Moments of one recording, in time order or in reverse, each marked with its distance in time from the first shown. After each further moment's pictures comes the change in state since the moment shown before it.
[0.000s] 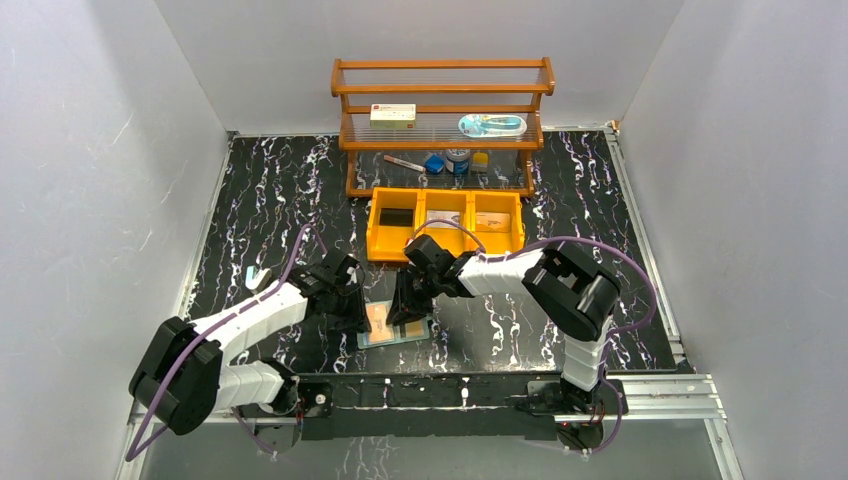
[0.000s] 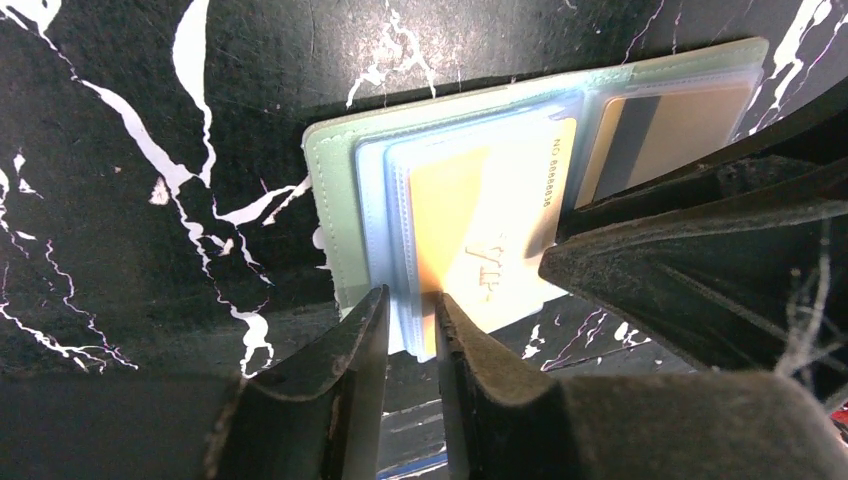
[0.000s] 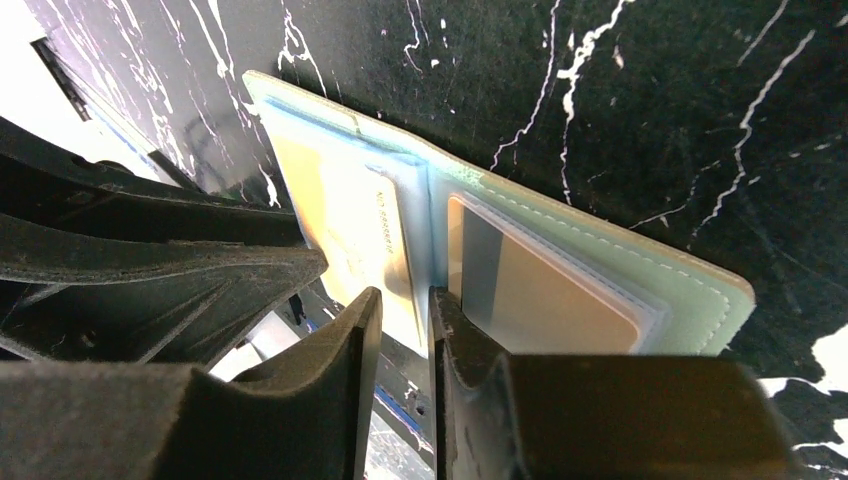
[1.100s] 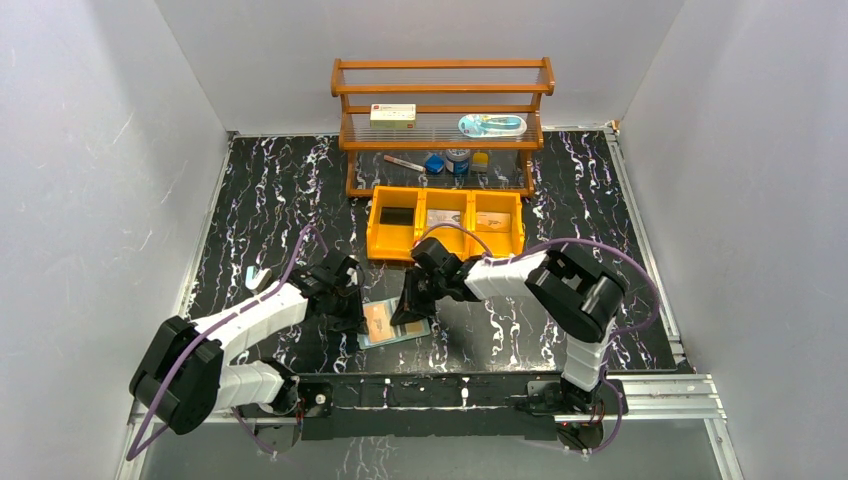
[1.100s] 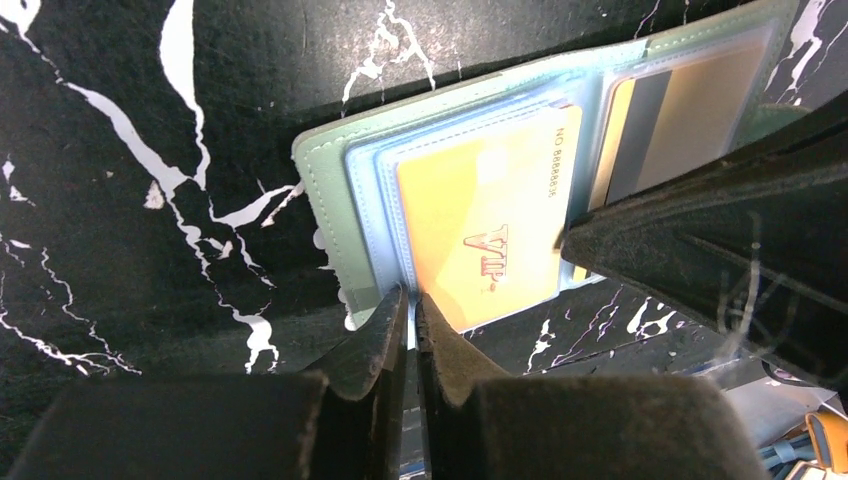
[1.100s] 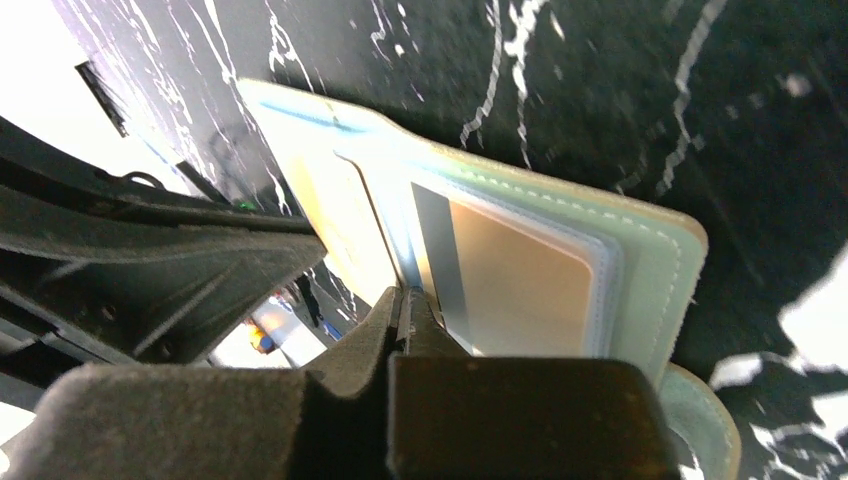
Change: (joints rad) left arm 0.000 0.002 -0.014 0.001 0.013 0.032; right arm -0.012 -0.008 -0.056 0.093 -0.013 0.077
